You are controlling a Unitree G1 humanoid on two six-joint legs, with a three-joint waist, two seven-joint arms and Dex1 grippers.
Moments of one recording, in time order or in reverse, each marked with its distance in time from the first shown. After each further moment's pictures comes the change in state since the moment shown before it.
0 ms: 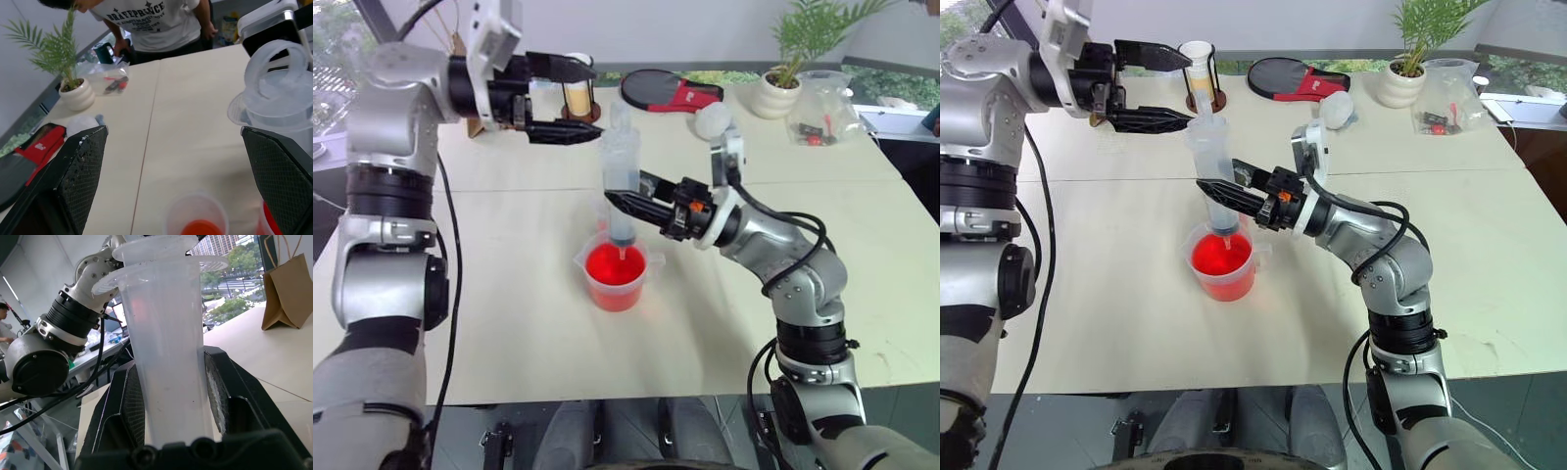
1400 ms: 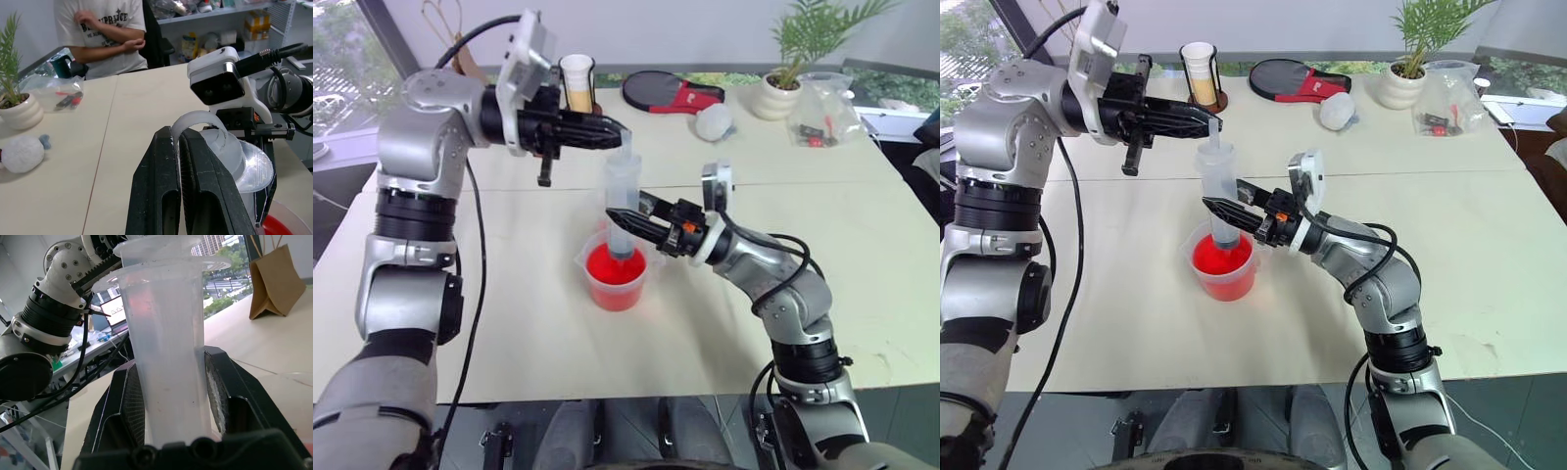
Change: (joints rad) left arm 0.100 -0.082 -0.024 -0.194 -0.097 0.120 0.010; right arm 0.103 -0.002 0.077 0.013 -0.063 -0.133 -0.026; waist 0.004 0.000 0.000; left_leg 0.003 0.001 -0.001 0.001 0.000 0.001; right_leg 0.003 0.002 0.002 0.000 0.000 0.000
